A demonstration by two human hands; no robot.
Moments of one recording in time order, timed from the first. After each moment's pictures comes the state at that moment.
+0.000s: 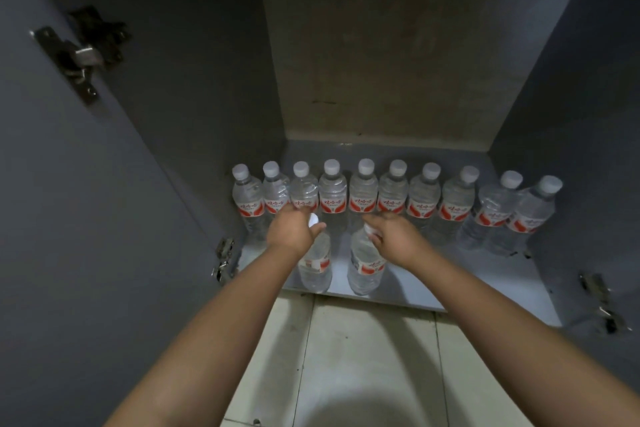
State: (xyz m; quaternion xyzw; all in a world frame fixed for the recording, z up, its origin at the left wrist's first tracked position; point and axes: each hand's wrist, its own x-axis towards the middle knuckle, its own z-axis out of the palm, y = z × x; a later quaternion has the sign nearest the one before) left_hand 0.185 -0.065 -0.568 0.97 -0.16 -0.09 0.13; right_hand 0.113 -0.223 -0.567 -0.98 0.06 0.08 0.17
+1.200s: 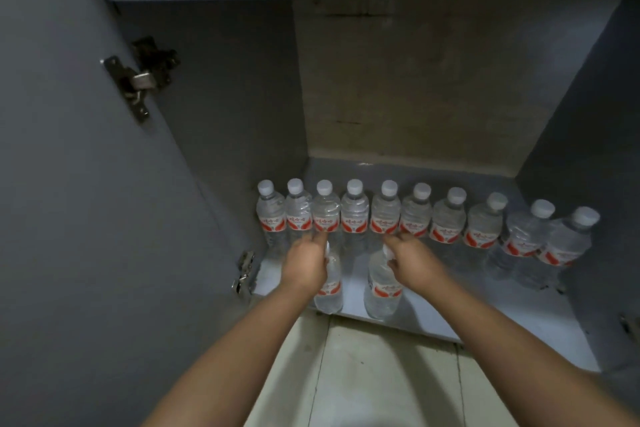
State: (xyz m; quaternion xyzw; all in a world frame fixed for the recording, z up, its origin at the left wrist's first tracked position) left_hand 0.168 -0.045 -0.574 0.97 -0.18 -0.07 0.12; right_hand 0.116 -0.213 -0.562 -0.98 0.06 0.08 0.15
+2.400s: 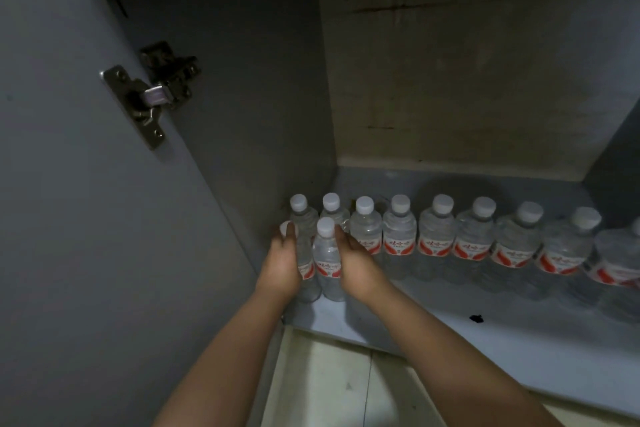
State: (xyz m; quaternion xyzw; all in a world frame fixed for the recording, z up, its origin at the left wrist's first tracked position) left_hand 0.247 0.025 -0.586 0.97 -0.08 -0.07 0.19; right_hand 0.222 -0.104 -0.604 -0.94 0.00 0.07 0.34
